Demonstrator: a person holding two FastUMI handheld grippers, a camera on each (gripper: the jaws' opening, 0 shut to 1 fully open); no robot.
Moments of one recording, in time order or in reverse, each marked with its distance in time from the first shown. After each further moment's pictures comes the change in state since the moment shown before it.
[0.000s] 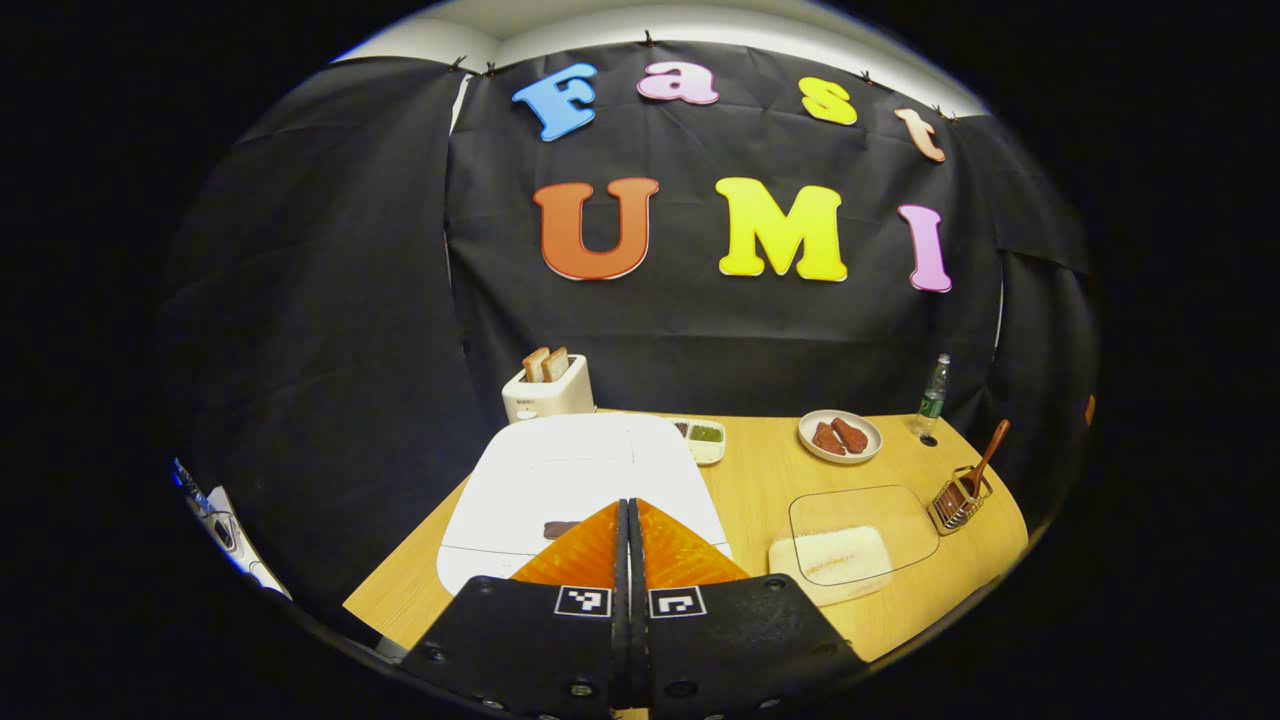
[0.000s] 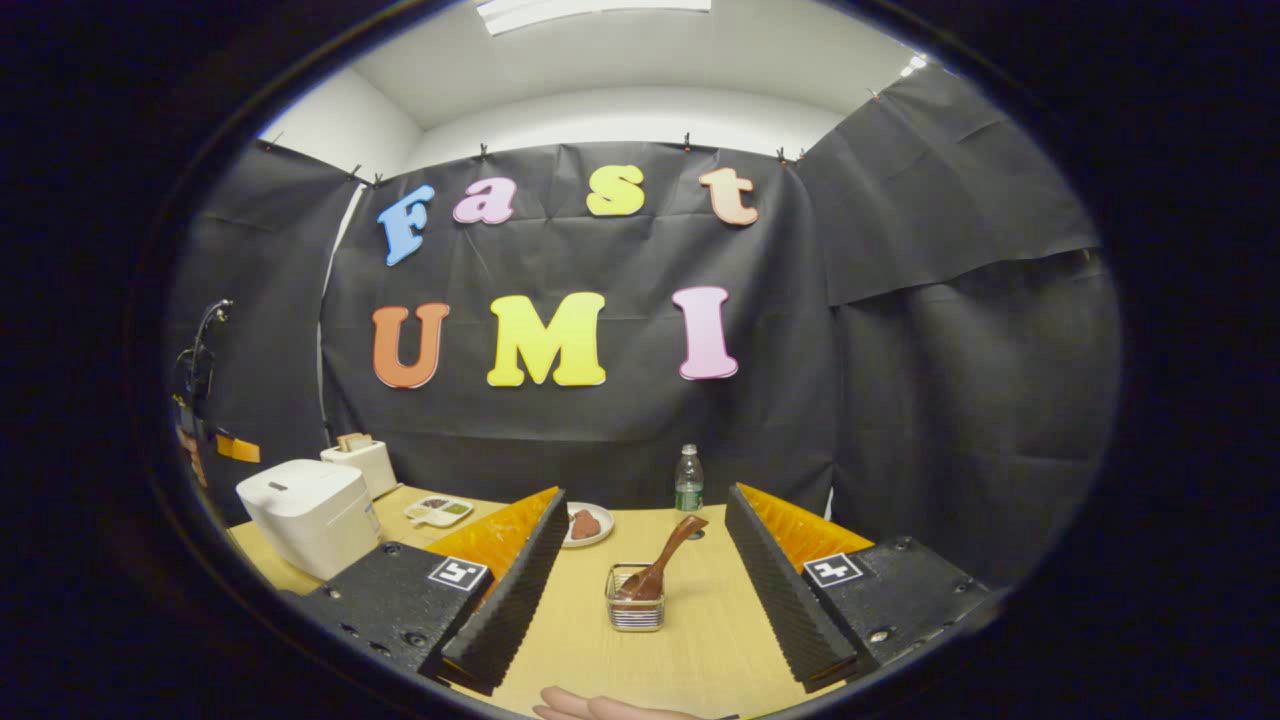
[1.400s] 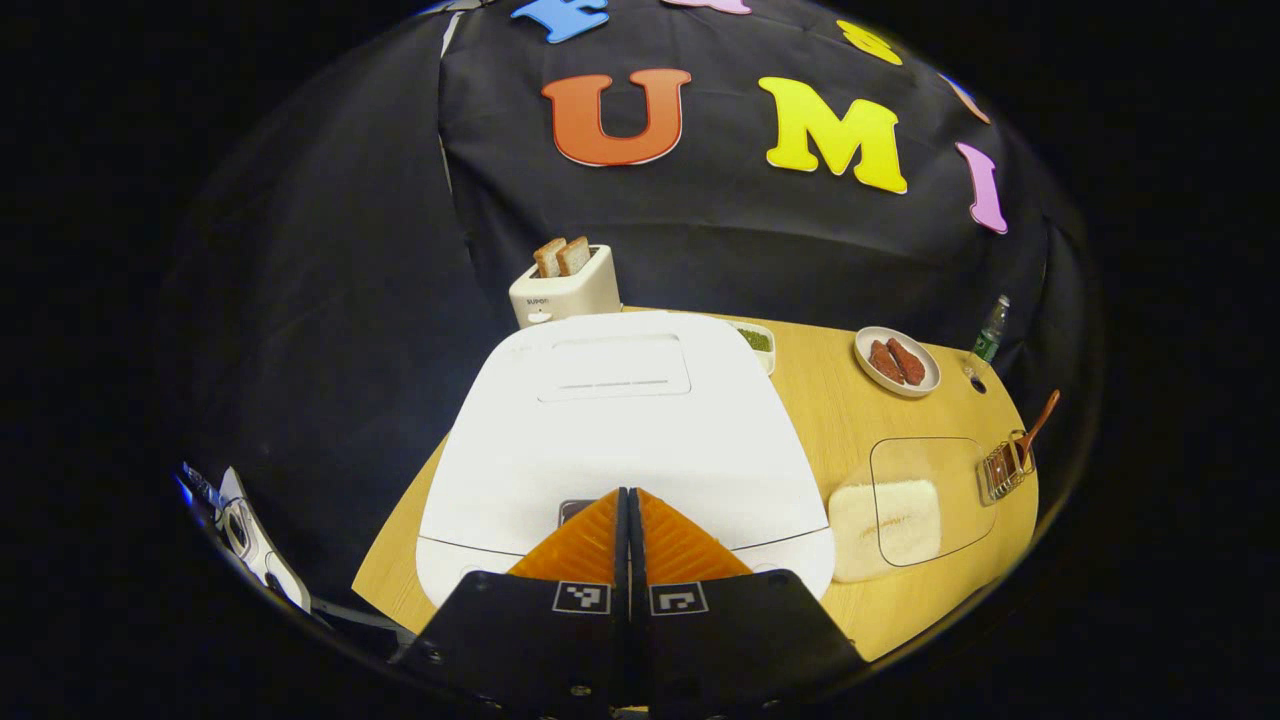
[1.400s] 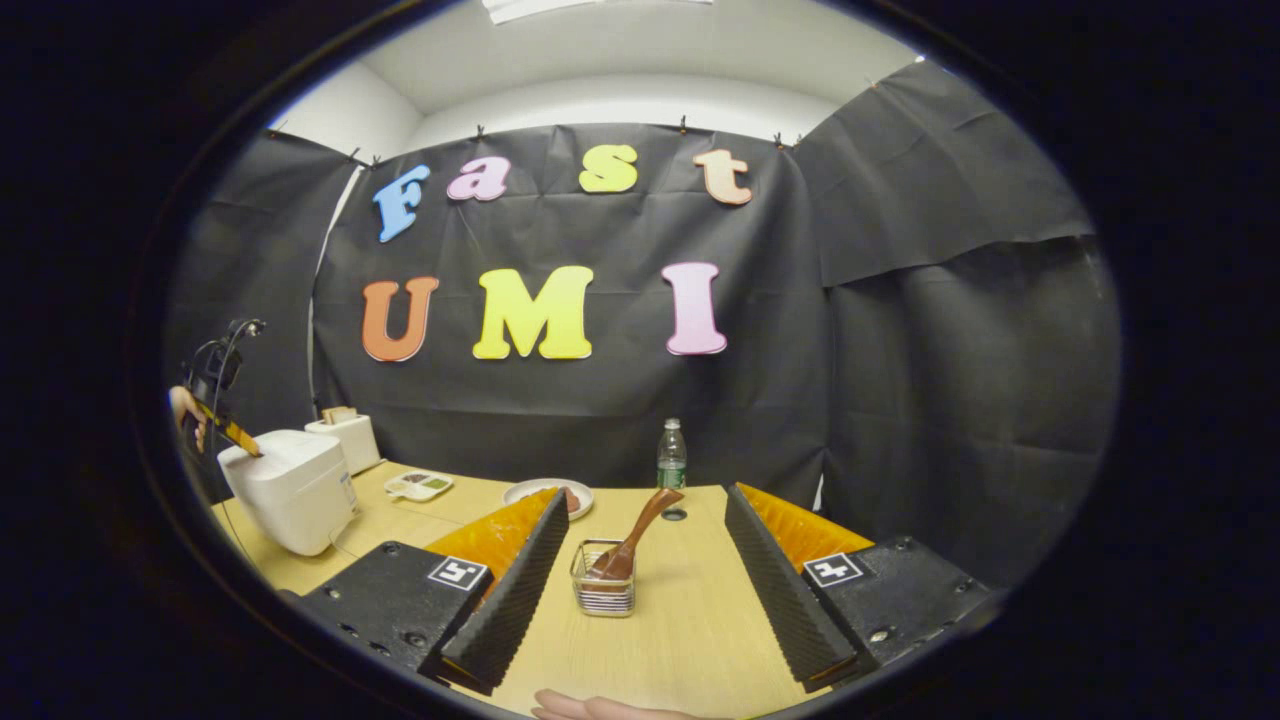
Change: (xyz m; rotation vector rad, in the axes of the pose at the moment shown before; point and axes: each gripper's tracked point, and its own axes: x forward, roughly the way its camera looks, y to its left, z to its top) left arm 0.055 0.025 -0.051 -0.011 0.338 0.038; right arm 0.007 -0.027 -0.037 -0.018 0.040 -0.005
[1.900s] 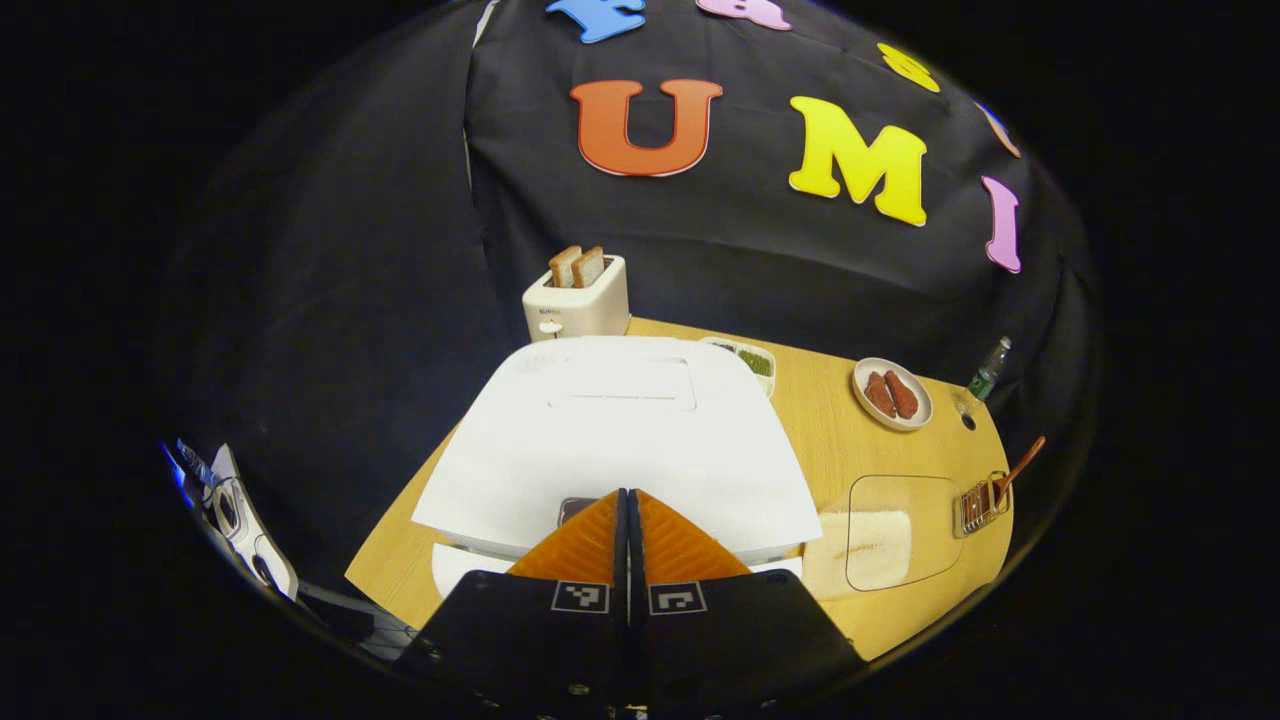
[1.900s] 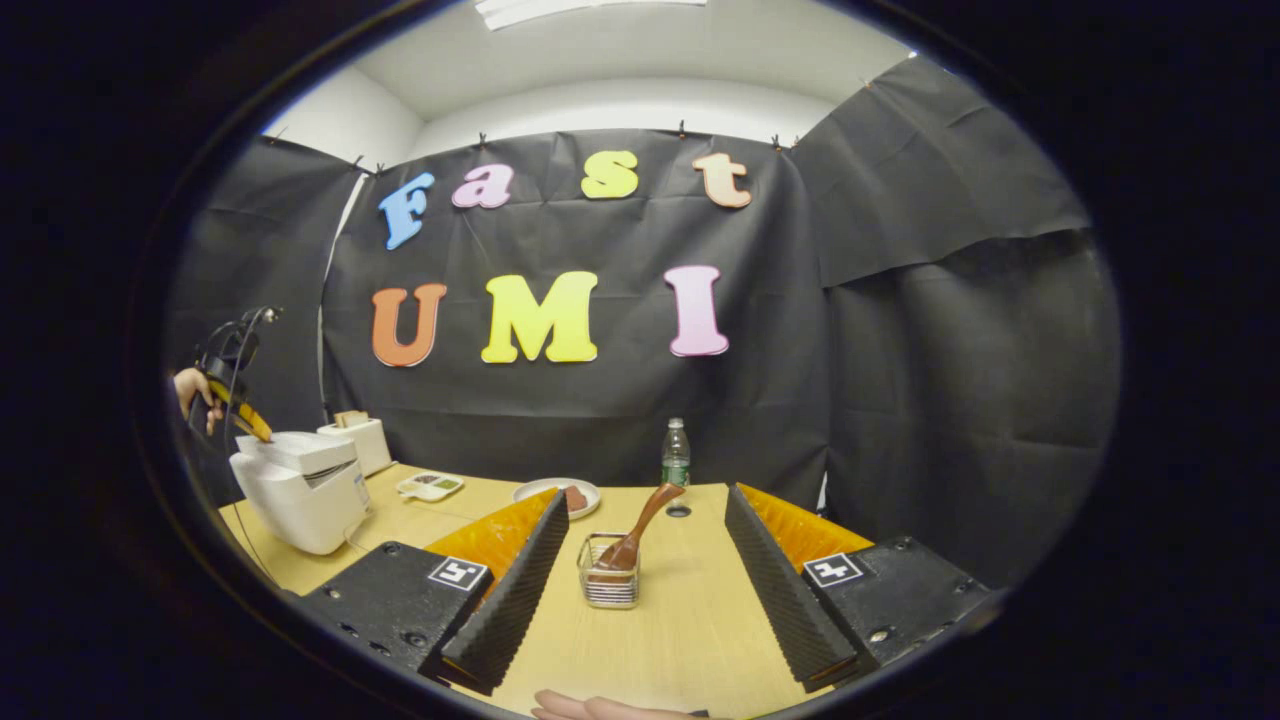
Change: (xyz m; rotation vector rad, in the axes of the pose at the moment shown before) left arm -0.025 0.005 0.045 -0.084 -0.083 0.023; right arm -0.023 -0.006 -0.003 0.010 -0.008 0.016
